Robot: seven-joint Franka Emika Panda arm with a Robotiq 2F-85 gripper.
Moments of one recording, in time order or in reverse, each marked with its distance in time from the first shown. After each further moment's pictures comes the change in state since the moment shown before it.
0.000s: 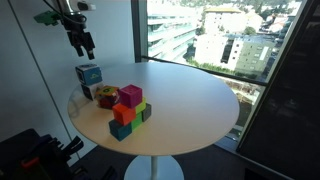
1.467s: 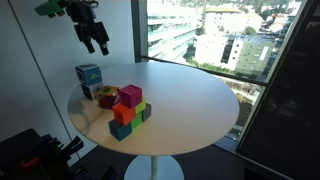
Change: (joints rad) arm -0.103 -0.204 -0.108 -0.130 -0.047 0.016 -0.218
